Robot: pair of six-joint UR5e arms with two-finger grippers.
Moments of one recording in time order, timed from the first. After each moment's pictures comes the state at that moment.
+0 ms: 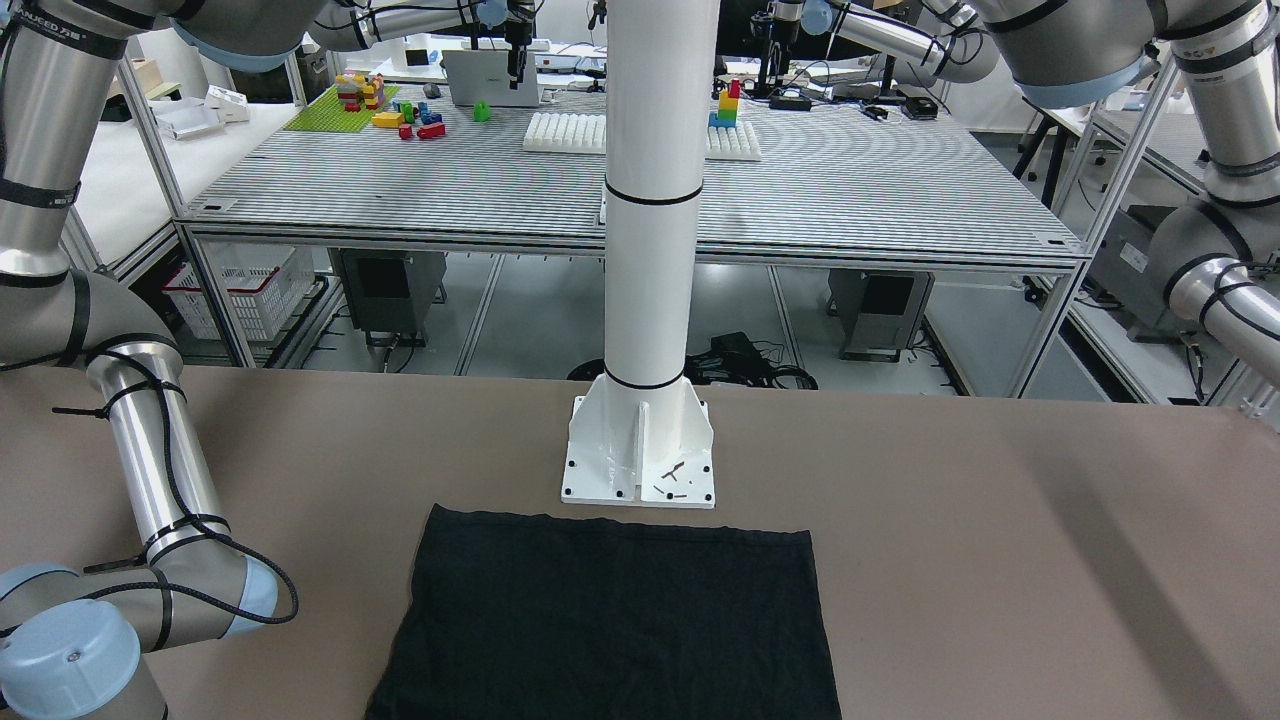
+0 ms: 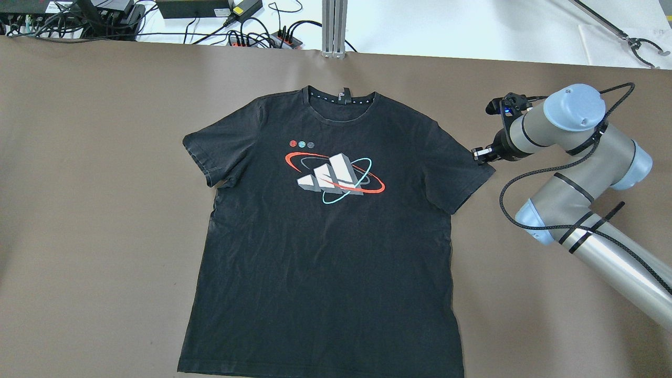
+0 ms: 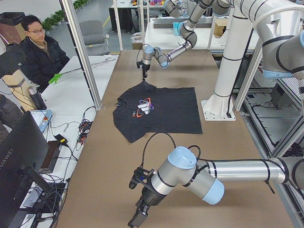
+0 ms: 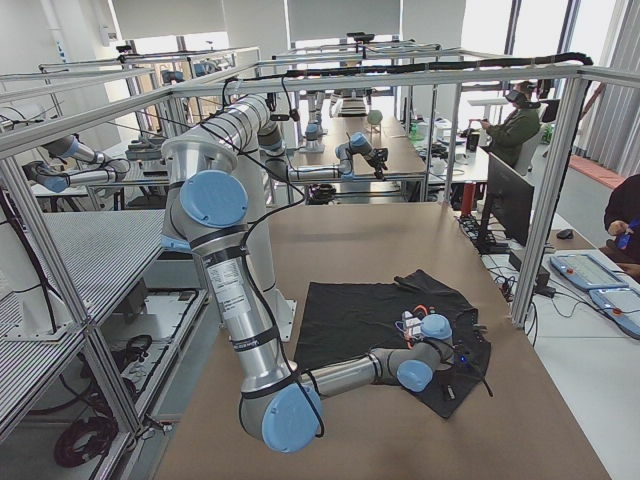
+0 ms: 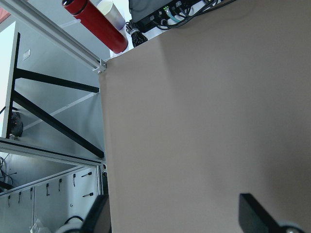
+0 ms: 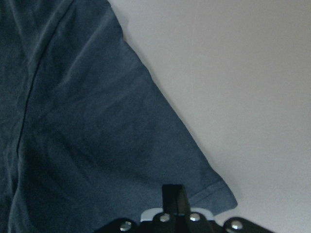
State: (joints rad) left arm -1.65 -1.47 -1.66 -2.20 -1.94 -0.01; right arm 0.96 -1.12 1.37 -1.02 2.06 0.71
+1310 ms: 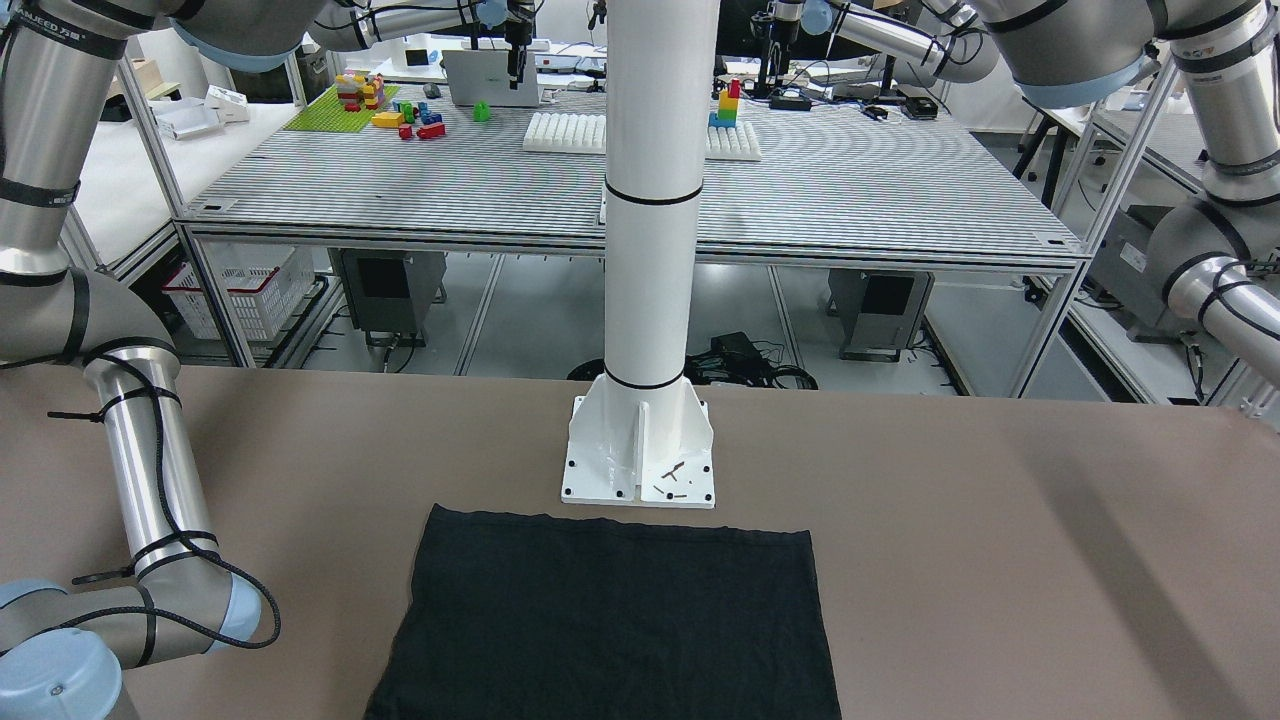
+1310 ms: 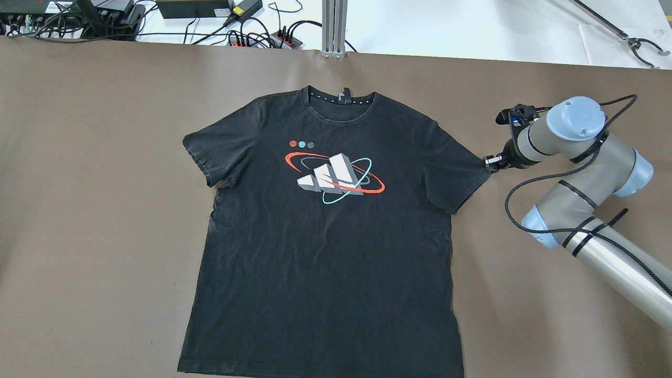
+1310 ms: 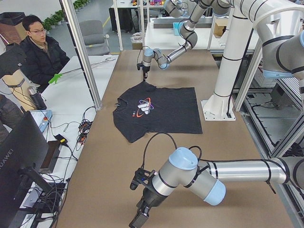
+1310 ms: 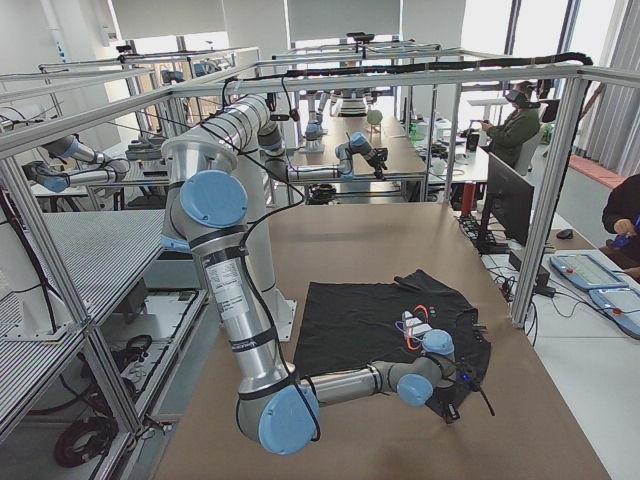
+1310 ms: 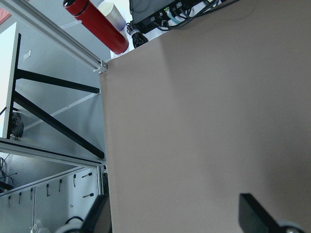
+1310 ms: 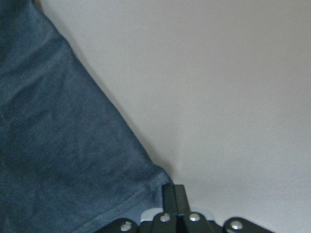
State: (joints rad) left arm -1.66 -1.47 -1.67 -2.20 -1.94 0.00; right arm 0.96 -1.13 1.27 -0.99 2.03 0.70
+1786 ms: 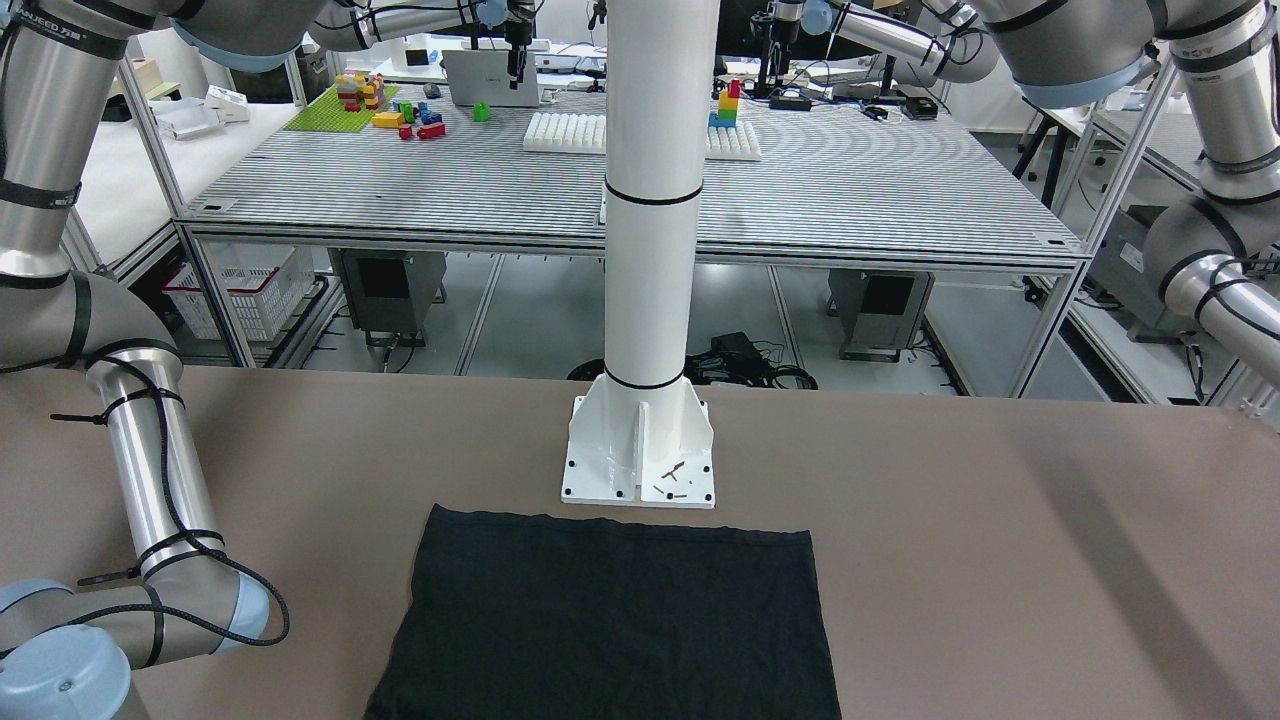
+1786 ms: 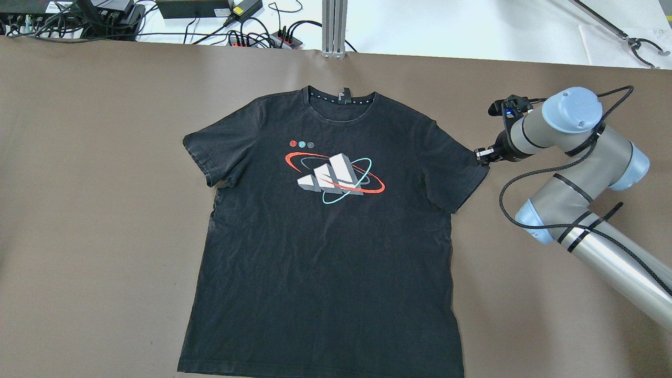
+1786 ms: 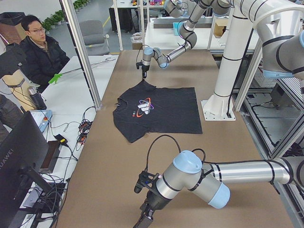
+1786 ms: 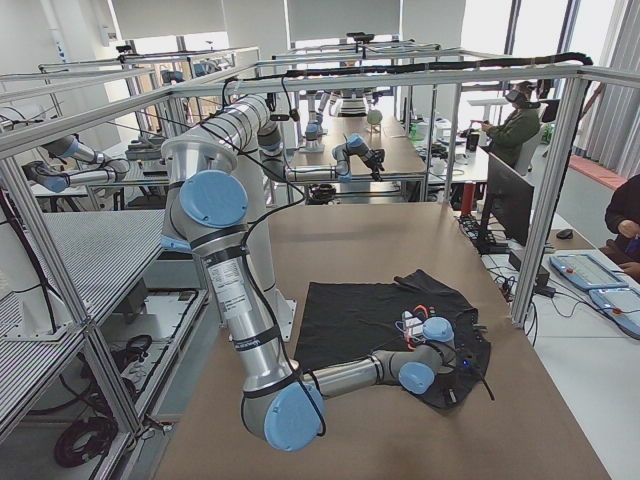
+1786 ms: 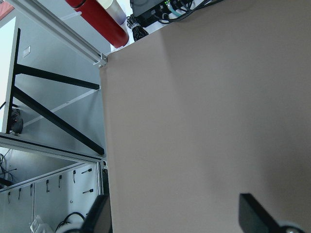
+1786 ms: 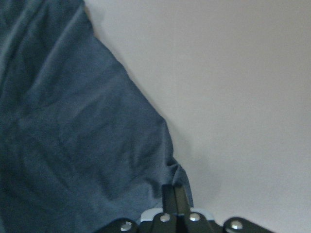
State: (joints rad) left arm -1.66 -1.43 -1.67 -2.23 -1.94 0.00; right arm 0.96 -1.11 1.33 -1.01 2.04 0.72
